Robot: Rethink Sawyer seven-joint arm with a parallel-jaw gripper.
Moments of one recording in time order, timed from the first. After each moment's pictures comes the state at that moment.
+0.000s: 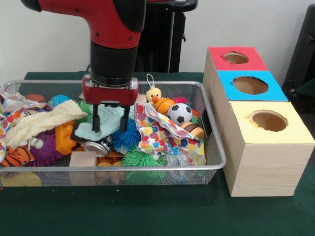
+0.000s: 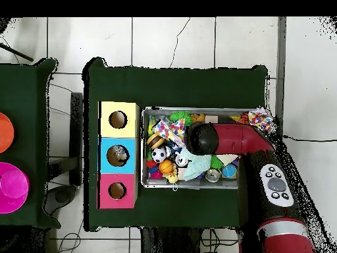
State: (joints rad) arm -0.46 -0.54 0.17 1.48 -0.45 0.55 1.59
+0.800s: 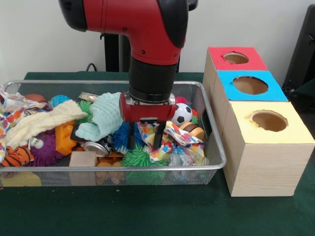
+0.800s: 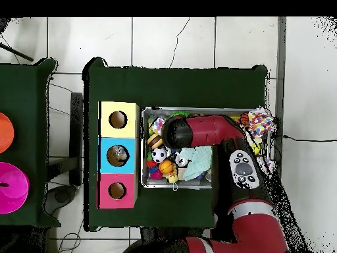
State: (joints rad) arm -0.35 -0.48 0.16 1.42 -0.45 0.49 1.59
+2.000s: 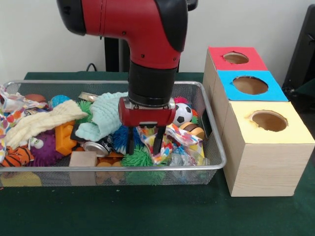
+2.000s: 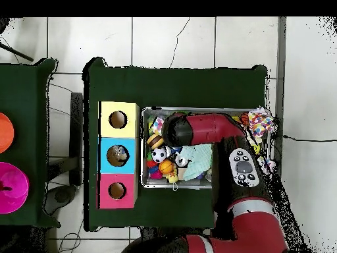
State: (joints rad) arm -0.35 -0.49 0.16 1.41 -0.45 0.48 1.59
